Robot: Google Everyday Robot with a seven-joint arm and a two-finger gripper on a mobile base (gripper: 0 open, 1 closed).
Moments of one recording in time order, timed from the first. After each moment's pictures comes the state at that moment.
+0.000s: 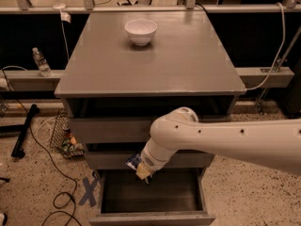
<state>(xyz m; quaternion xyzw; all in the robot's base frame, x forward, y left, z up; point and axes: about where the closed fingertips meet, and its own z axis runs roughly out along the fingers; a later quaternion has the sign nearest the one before) 0.472 0.020 0.580 -0.45 0.88 0.13 0.10</state>
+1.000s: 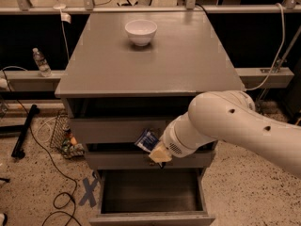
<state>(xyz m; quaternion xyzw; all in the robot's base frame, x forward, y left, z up) 0.462 -0.024 0.716 -0.49 0.83 0.13 0.22</state>
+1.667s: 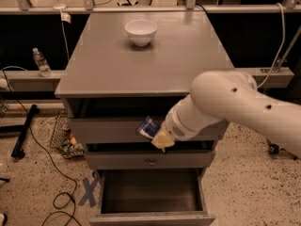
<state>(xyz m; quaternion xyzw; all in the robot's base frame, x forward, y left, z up) 0.491 -0.032 0.741 -0.50 0.82 0.12 0.23</state>
